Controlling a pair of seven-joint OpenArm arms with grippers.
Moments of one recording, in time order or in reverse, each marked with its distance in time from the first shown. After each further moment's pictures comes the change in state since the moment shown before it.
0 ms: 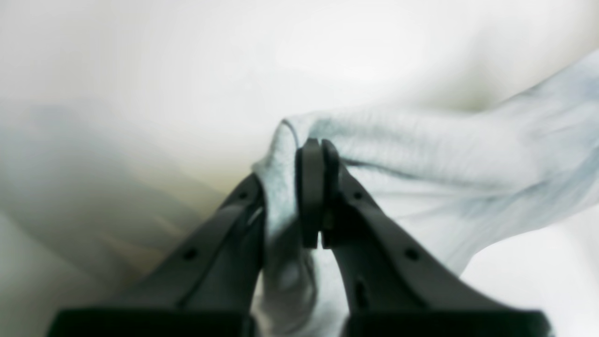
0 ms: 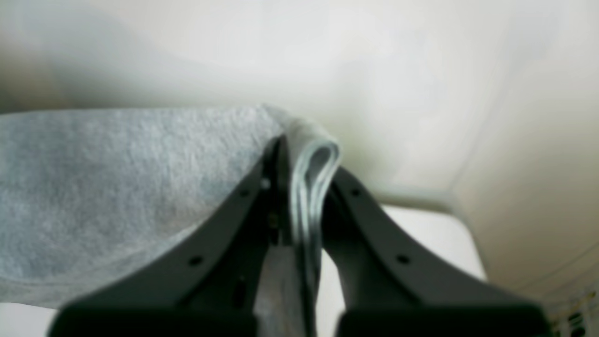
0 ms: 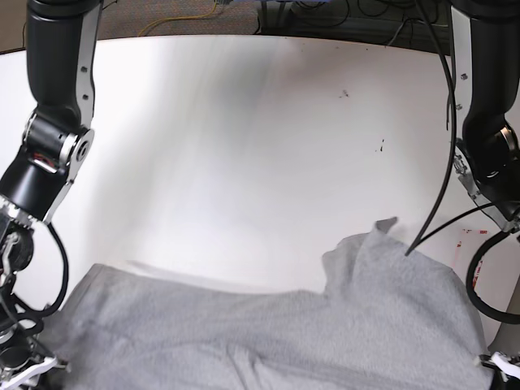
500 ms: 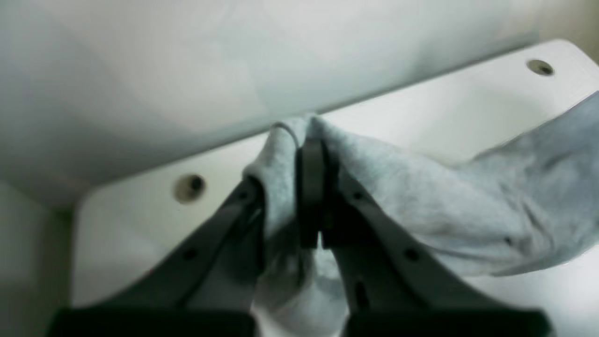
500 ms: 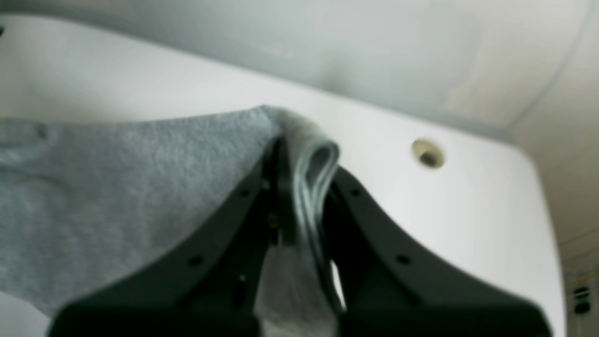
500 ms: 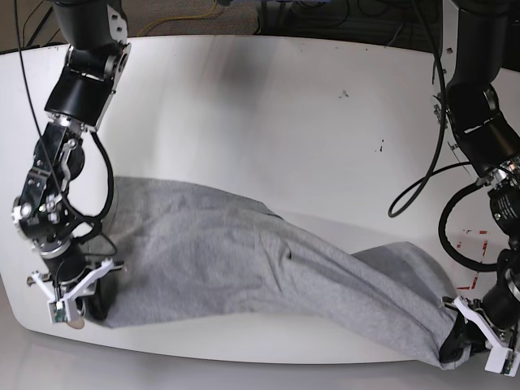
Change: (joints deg) left arm 14.5 1.6 1.7 2.0 0.7 0.2 -0.4; right arm -27.8 -5.8 0.1 20.1 0.2 0.0 1.0
